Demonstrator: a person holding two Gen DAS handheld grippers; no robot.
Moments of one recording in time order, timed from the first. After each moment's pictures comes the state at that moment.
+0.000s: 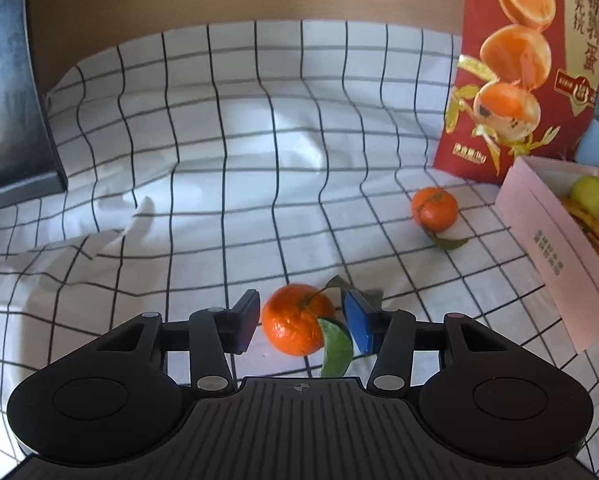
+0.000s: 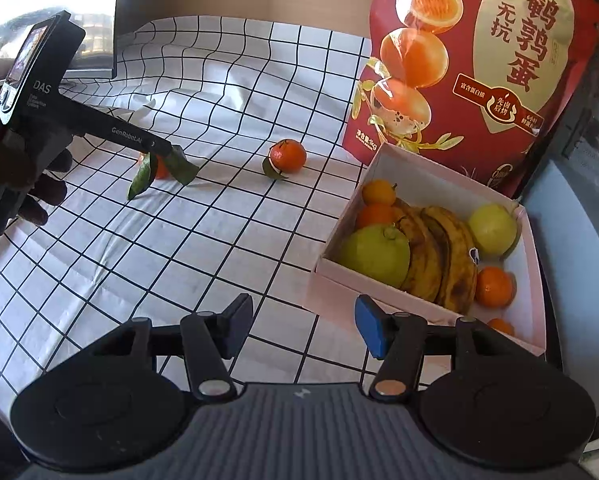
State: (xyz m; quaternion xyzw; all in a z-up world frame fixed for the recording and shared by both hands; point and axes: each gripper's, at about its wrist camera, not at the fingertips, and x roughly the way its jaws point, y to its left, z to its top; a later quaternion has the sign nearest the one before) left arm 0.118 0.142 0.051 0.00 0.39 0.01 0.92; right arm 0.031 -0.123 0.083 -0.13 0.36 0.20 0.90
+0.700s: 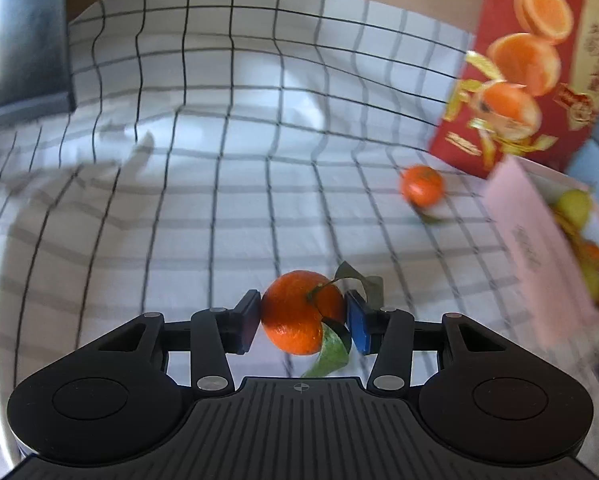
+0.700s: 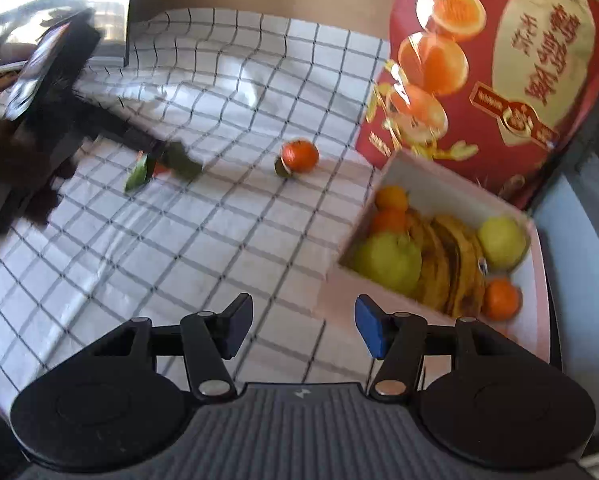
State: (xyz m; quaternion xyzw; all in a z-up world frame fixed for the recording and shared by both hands) left arm 0.084 0.149 0.048 -0.08 0.42 0.00 0.90; right arm 0.048 -0.110 0.093 -0.15 0.36 0.22 0.89
